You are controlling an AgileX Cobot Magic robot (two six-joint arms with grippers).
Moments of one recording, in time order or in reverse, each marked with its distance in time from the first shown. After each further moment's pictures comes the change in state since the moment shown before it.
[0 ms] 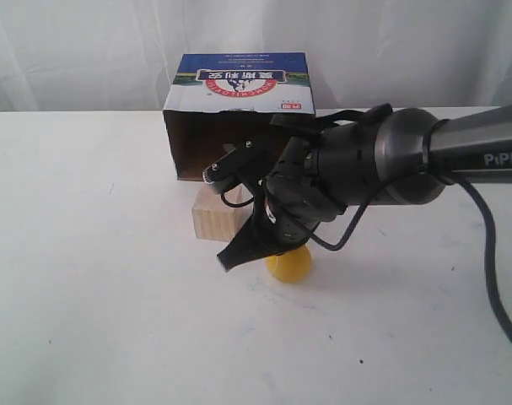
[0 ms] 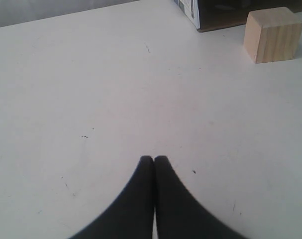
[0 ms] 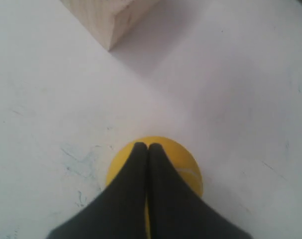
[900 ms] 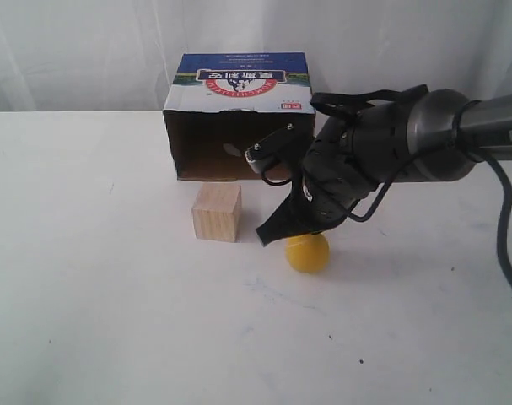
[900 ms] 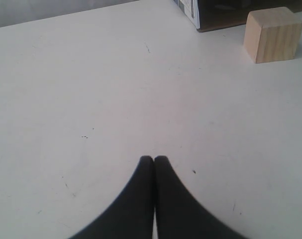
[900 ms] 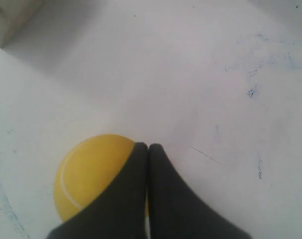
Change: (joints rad) left arm 0.000 0.000 0.000 0.000 0.000 0.000; right arm -0.114 -0.004 -0.009 -0.066 -0.003 0.021
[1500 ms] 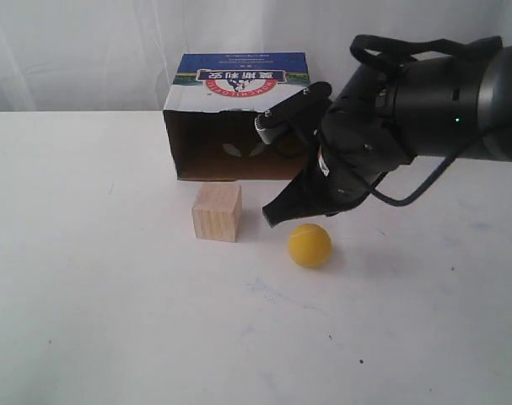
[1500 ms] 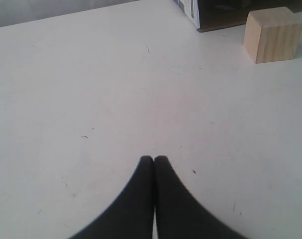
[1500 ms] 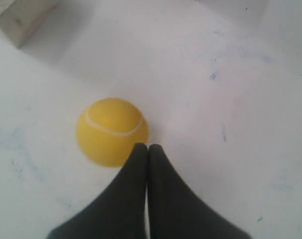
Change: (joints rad) left arm 0.000 0.000 0.000 0.000 0.000 0.000; right arm 0.039 -0.177 0.019 0.039 0.157 0.000
